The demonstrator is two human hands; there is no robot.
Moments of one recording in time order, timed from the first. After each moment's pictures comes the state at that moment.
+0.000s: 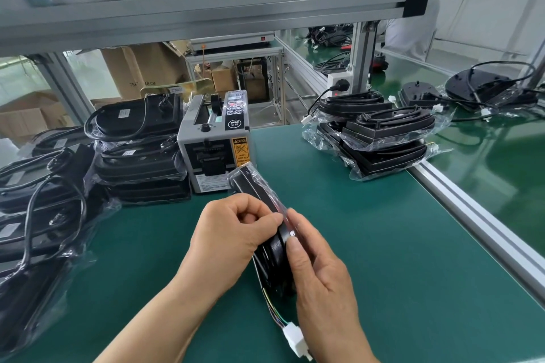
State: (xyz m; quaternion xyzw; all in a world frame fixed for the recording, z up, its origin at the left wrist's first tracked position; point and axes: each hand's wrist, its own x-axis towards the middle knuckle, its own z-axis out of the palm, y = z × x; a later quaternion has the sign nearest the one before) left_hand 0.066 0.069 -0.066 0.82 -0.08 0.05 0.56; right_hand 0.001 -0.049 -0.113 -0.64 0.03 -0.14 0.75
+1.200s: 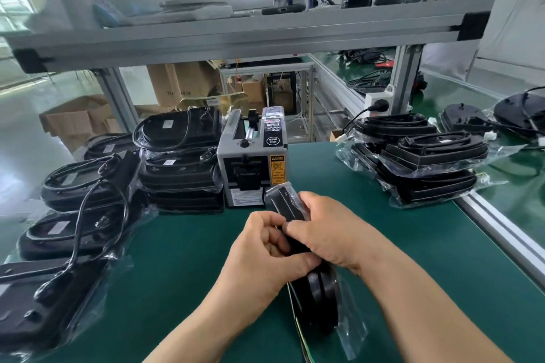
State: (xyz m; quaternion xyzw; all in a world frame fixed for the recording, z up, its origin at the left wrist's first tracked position) left_hand 0.066 0.088 -0.074 0.76 -0.06 -0.06 0.65; right_hand 0.099 -0.057 -0.040 -0.90 -0.06 0.07 0.43
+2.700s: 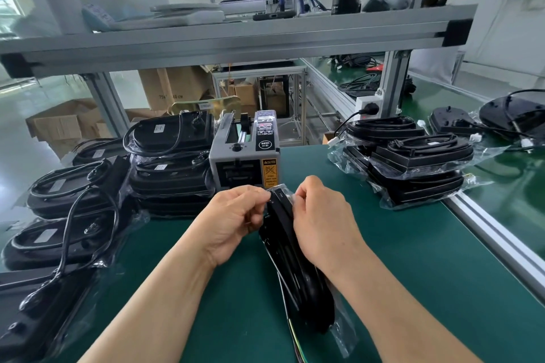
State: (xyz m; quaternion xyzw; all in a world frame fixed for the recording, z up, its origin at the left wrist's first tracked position) left_hand 0.137 0.104 -0.053 0.66 -0.03 -0.11 0.75; right_hand 0.100 -0.047 -0.048 -0.93 0.01 -0.17 0.32
